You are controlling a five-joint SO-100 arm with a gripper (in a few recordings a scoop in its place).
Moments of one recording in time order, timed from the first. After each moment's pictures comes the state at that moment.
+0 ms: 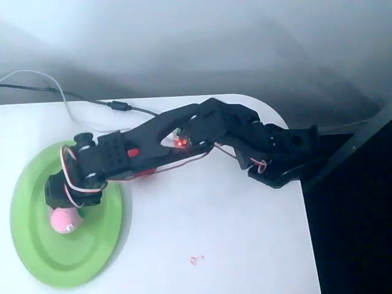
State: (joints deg) arm -13.7 58.8 54.8 56.5 81.7
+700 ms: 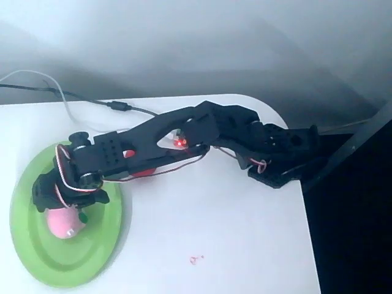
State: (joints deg) arm -13.7 56.7 47.4 55.5 81.4
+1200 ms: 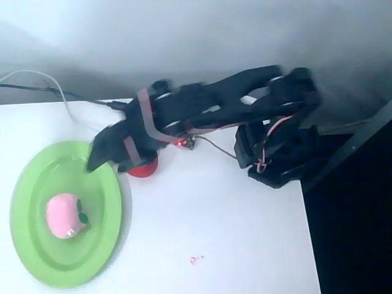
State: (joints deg) arm -9.9 120.7 106.3 50.4 85.9
